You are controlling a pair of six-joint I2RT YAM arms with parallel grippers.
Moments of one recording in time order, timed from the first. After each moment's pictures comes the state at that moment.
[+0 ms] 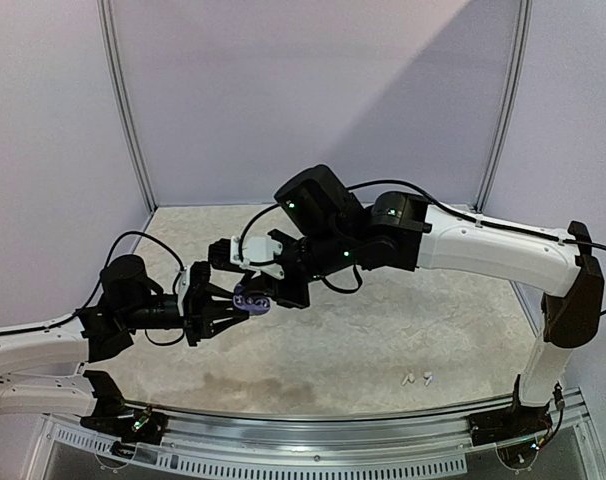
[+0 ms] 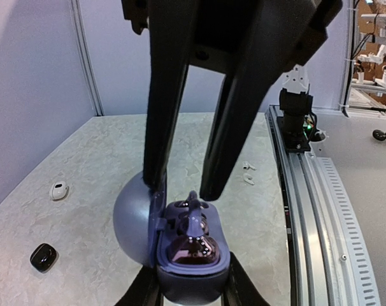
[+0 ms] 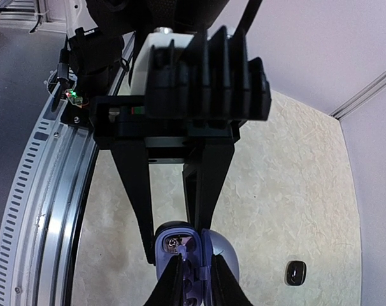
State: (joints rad) left arm -0.73 0.90 0.35 0.40 0.61 0.17; right arm 1.21 1.85 1.81 -0.61 -0.17 -0.51
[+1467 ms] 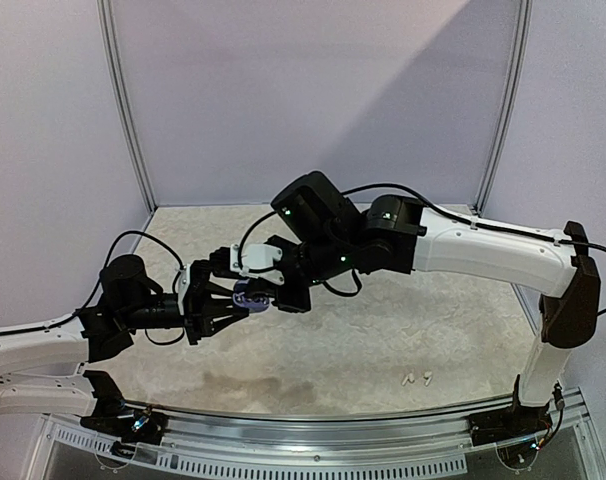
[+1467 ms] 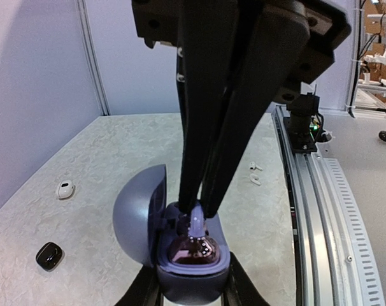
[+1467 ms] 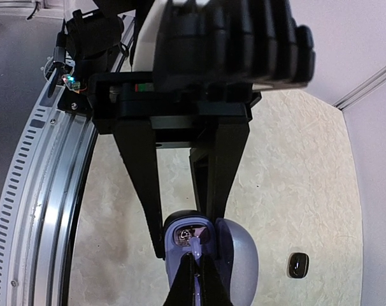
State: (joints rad) left arm -0.73 0.90 0.35 0.41 0.59 0.17; right arm 1.21 1.86 1.81 -0.63 -0.14 -0.53
